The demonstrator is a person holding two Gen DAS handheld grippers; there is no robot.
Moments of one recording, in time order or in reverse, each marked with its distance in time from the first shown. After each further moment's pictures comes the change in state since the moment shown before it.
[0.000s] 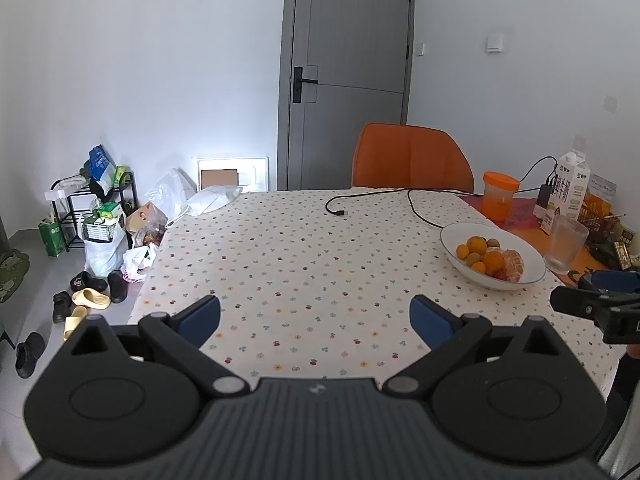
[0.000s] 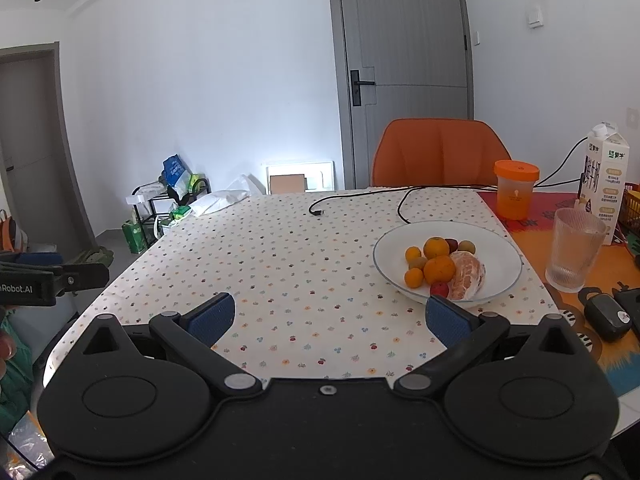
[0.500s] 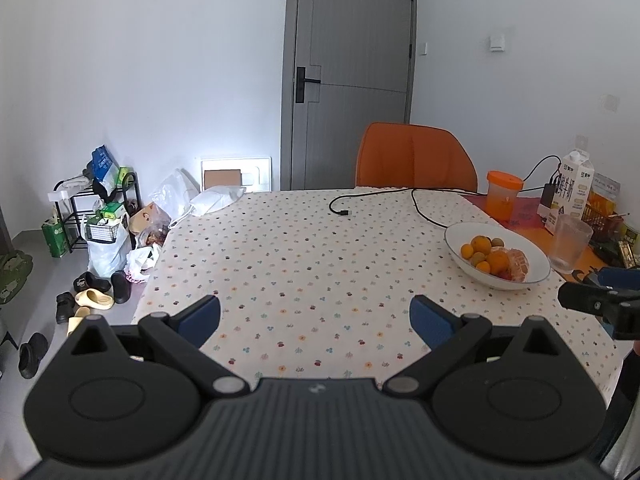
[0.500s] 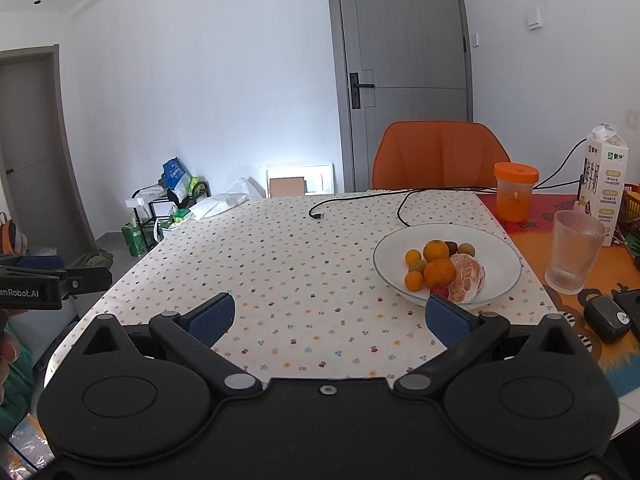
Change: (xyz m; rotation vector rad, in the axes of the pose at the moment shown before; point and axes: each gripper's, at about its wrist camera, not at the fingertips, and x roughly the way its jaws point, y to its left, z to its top) left arm 0.002 0.000 0.000 0.003 -0.001 0.011; right arm -0.001 -0.001 0.002 0.004 -0.009 0.001
